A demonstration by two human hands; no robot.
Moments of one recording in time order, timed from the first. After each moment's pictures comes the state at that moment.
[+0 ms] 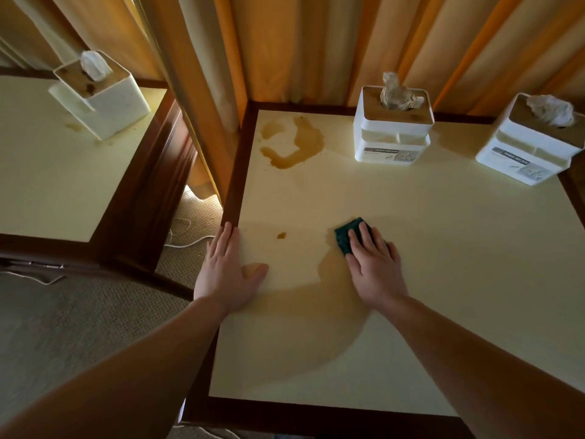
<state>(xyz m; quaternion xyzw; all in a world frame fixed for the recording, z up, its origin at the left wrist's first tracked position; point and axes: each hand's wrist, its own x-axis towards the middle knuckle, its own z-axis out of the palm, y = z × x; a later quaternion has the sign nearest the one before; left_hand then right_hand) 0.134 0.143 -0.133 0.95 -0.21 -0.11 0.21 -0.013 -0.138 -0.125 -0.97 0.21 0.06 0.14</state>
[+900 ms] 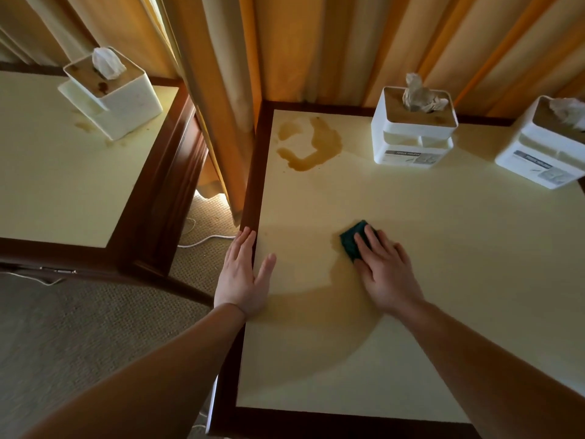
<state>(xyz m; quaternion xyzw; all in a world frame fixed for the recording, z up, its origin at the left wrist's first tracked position) 0.138 0.152 -0.133 0.91 -0.16 -0.12 0.35 0.002 -0.124 -0.128 -0.97 0.17 0.08 0.13</state>
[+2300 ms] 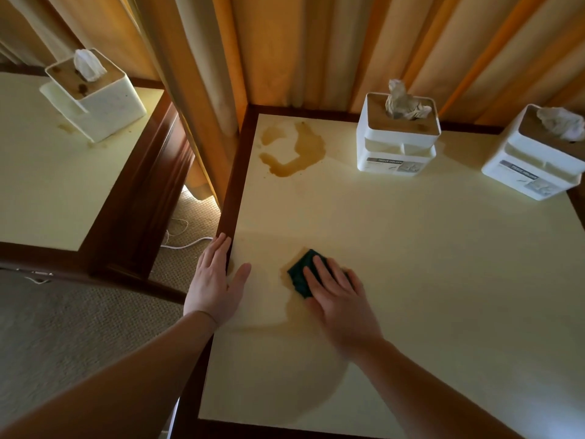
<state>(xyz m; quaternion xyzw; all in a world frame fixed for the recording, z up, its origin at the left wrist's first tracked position) 0.133 0.143 -0.124 0.93 -0.14 -0.11 0.32 -0.021 -0.085 -0.134 -0.99 0.05 0.08 0.14</state>
